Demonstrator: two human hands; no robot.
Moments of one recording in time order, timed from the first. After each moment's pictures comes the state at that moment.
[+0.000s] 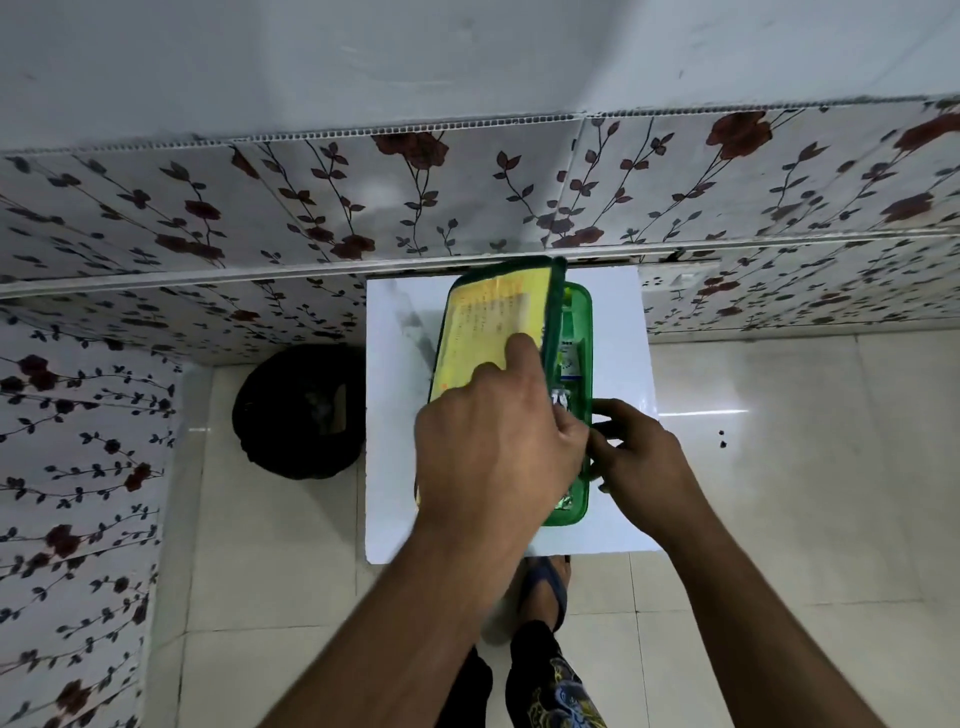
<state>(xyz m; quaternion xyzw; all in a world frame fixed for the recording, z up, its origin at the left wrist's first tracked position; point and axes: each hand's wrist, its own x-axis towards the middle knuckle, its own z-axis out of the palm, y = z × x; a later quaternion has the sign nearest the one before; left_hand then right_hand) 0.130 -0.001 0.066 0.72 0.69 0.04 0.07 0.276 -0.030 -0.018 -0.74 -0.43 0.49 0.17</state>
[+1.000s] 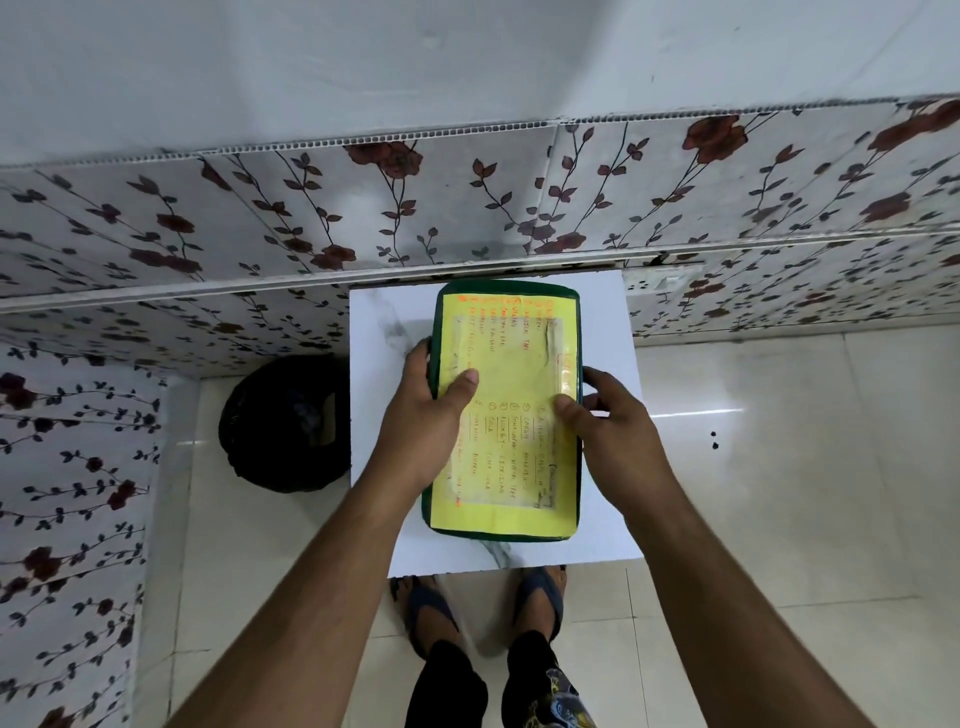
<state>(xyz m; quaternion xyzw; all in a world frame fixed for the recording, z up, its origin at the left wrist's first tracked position) 0.086 0.026 -0.001 0.40 0.68 0.25 0.56 0.261 -0.004 -0.005 -0.74 -0.32 0.54 0.26</state>
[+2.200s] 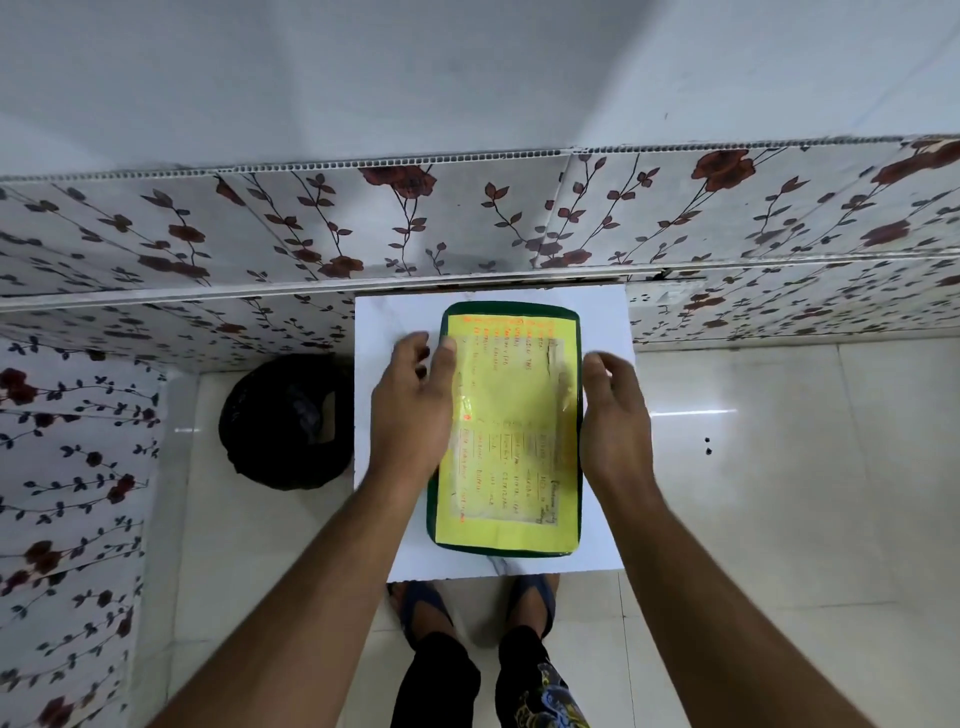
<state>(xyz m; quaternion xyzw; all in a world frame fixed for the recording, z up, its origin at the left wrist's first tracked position) 0.085 0.046 -0.011 0.41 0.74 0.29 0.46 0.248 0.020 -0.008 -0.77 -0.30 0.46 0.32</state>
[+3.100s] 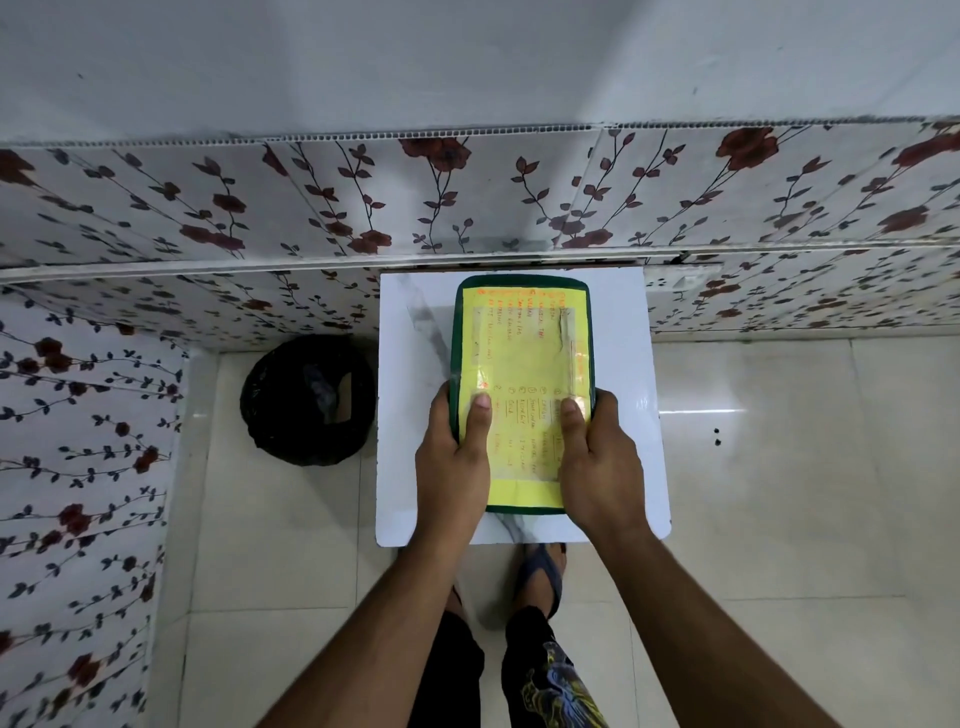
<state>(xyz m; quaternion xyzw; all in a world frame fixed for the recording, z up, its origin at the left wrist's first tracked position) 0.094 -0.033 -0.022 0.36 0.73 0.31 0.50 0.228 -0.040 -0.027 -0.77 -0.45 0.40 0.21</state>
